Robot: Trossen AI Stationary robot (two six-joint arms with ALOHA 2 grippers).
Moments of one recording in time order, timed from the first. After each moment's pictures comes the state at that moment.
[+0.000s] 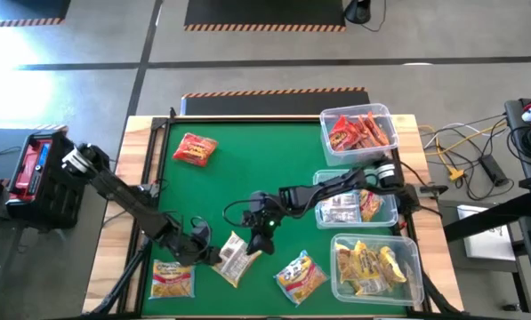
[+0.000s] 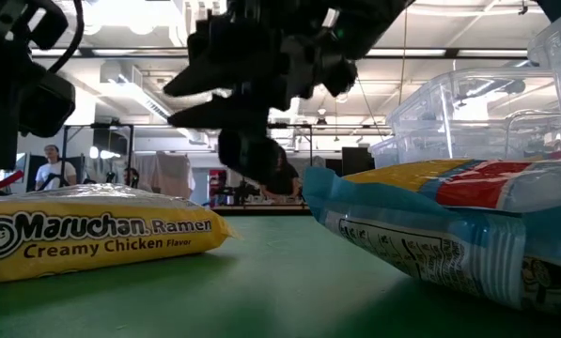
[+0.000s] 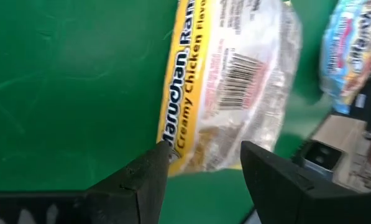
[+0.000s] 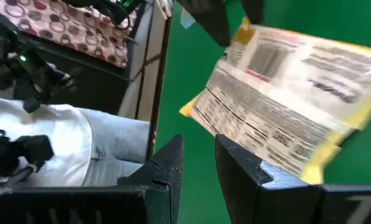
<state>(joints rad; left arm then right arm) -0.70 1.40 0.56 -0.03 -0.20 -1.84 0.11 2.13 1.45 0.08 -0.69 0.60</state>
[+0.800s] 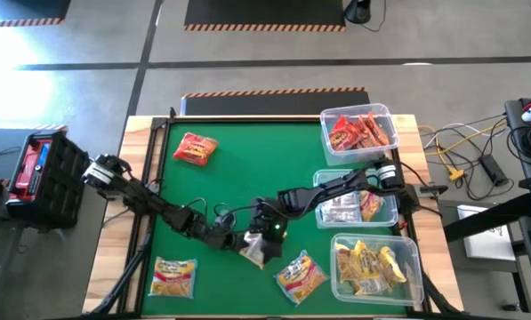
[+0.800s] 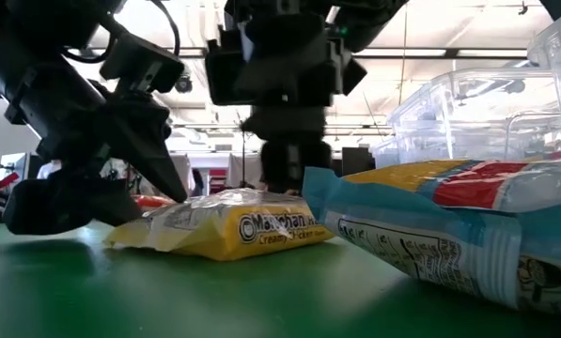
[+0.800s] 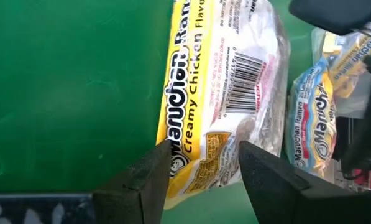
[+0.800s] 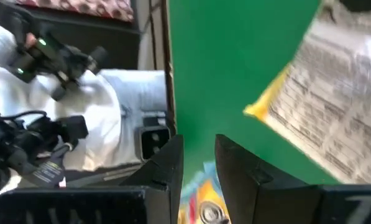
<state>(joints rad) -0.45 1.65 0.57 0.35 -0.22 -1.55 0.13 2.11 1.46 -0.18 -0.86 0.68</state>
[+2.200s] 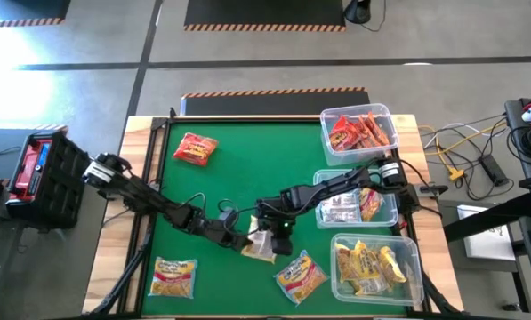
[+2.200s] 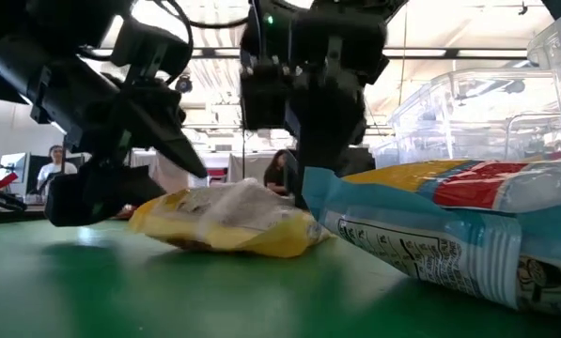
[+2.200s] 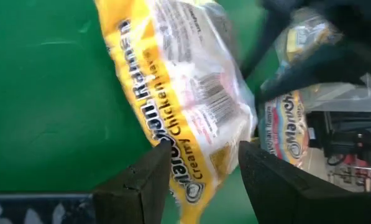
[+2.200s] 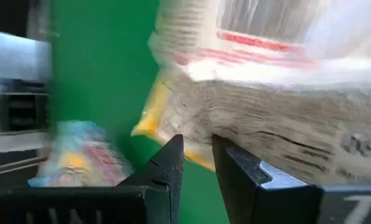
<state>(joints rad) -0.41 1.65 0.56 0.47 -0.20 -1.39 0.11 2.11 1.44 -0.50 -0.53 0.27</state>
